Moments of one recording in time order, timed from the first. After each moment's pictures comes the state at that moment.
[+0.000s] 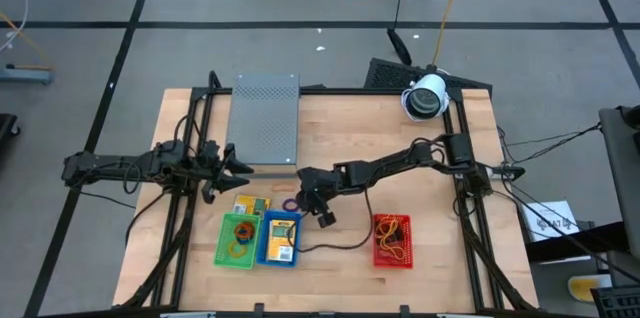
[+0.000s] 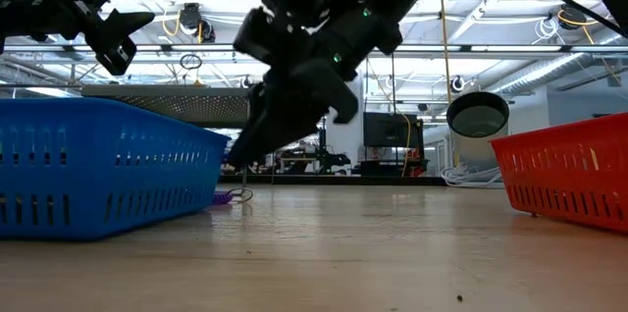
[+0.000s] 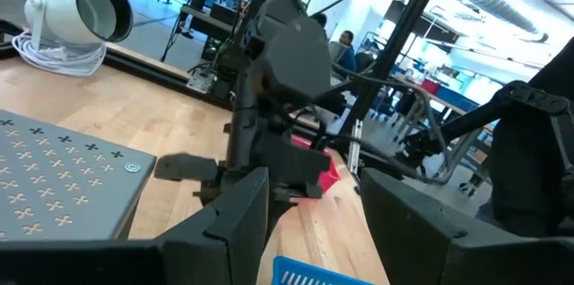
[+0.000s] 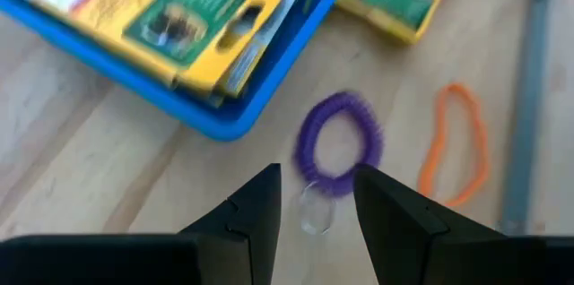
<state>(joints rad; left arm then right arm) 0.02 0.24 0.13 0.14 0.21 -0.42 0.08 2.09 1.41 -0.10 -0.16 -0.34</state>
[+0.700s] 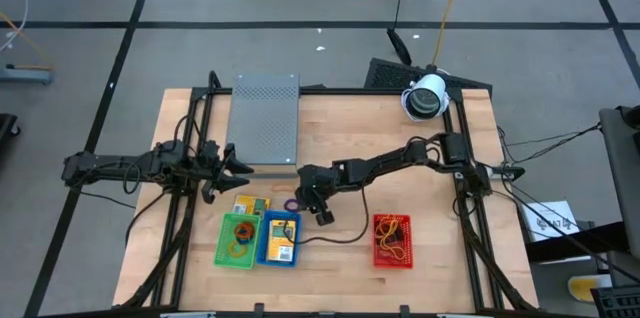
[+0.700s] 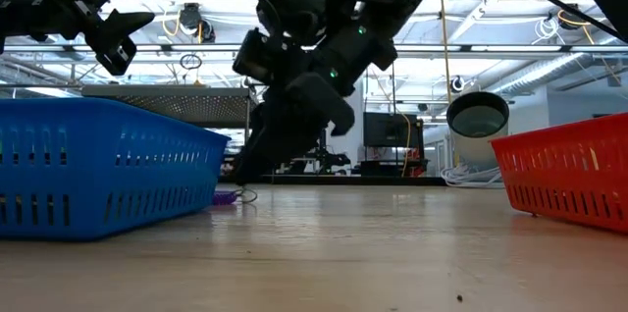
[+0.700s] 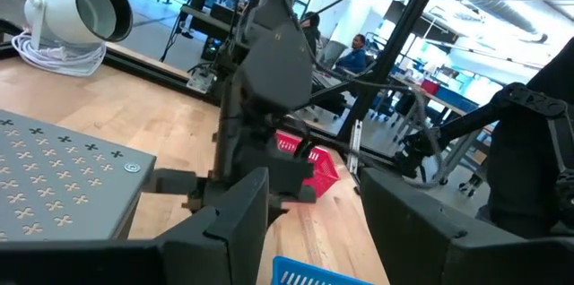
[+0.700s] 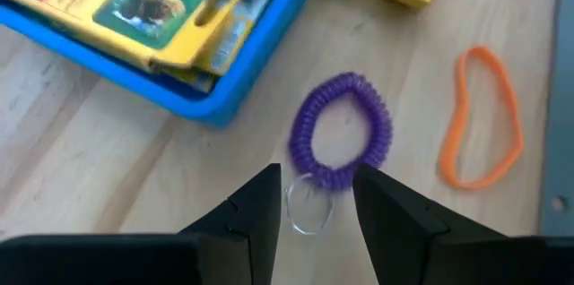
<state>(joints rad) 0.02 0.24 0.13 0.14 0.21 -0.43 0.05 2.13 1.41 -0.09 -0.22 -0.26</state>
